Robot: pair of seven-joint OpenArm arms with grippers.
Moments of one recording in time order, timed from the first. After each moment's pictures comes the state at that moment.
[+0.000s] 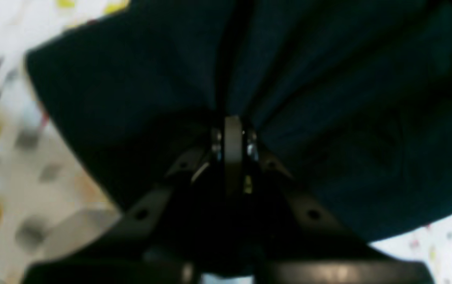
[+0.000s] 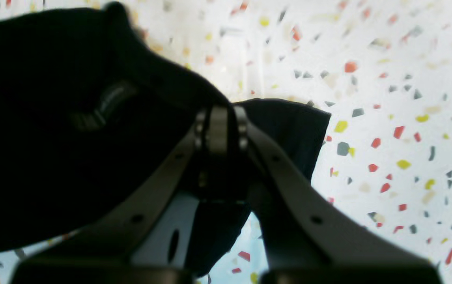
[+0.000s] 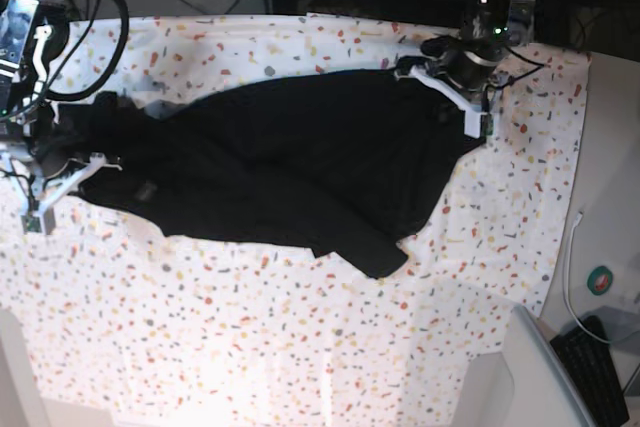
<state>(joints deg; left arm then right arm) 22.9 -13.4 -2.1 84.3 -22.4 -5.4 16.9 -6.8 5.9 21.4 96.4 10.2 15.9 -53.0</state>
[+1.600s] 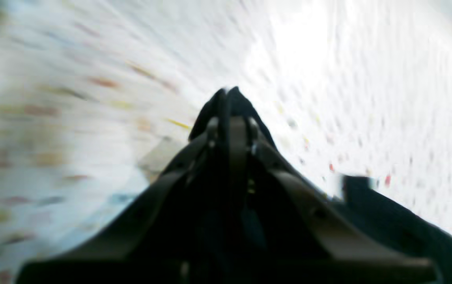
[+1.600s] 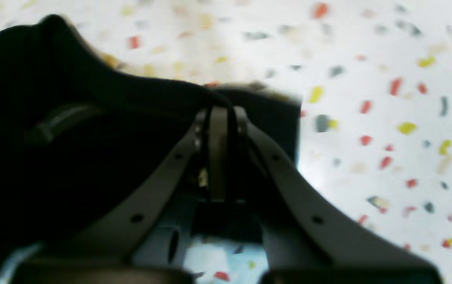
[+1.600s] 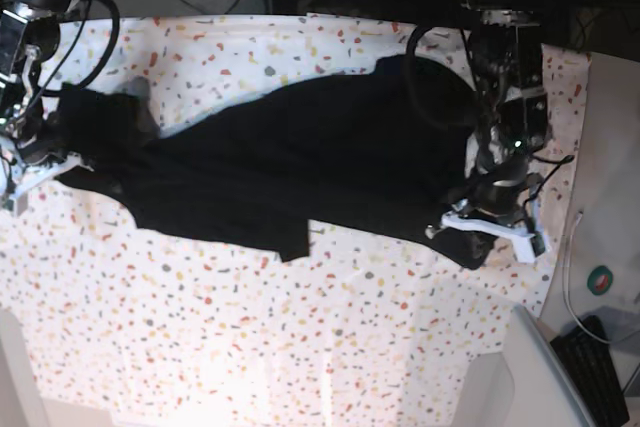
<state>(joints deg) 4.0 -5.9 -9.6 92.0 -23.1 7.3 24.9 -2.6 7.6 28.9 80.8 10.2 11.6 -46.5</state>
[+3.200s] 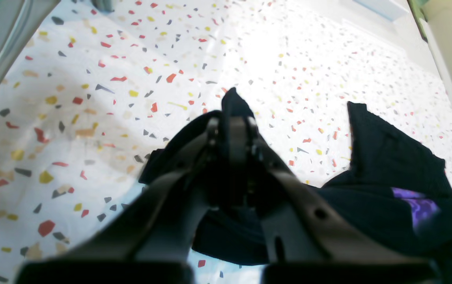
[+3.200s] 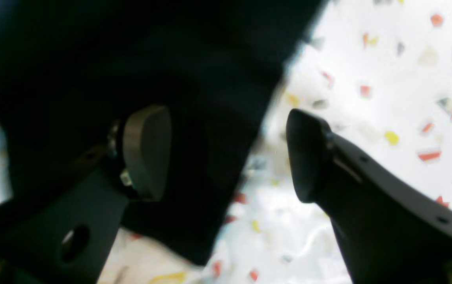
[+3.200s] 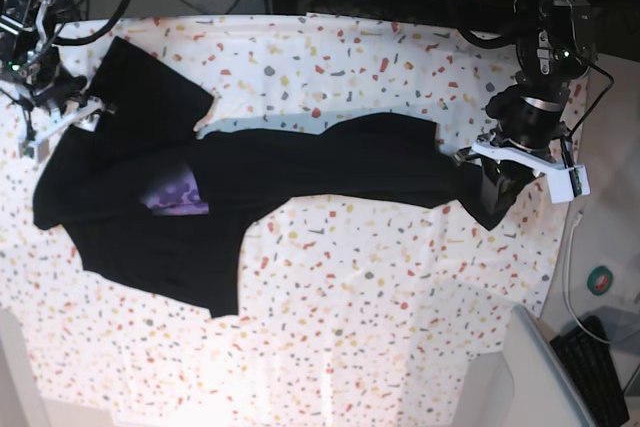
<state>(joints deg) 21.6 -10.8 -13.9 108.7 -34.2 -2.7 25.4 -12.2 4.7 28.2 83.9 13.6 13.6 -49.1</state>
